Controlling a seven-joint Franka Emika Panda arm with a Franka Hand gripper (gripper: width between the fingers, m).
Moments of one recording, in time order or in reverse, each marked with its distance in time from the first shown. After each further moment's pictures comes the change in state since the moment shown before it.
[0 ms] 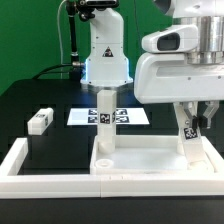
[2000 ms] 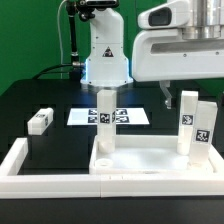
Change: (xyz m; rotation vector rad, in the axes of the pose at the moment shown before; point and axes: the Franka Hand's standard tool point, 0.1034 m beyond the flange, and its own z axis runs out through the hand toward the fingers) arm 0.009 -0.001 -0.030 0.031 -0.027 0.160
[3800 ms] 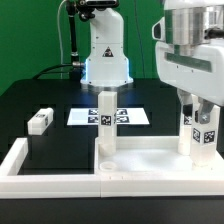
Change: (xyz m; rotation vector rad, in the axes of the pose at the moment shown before) arm -0.010 0.008 0.016 0.026 -0.052 1.277
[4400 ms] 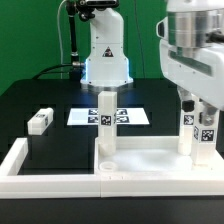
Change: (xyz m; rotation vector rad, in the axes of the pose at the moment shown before) arm -0.012 0.007 0.001 -0.112 0.018 -0.136
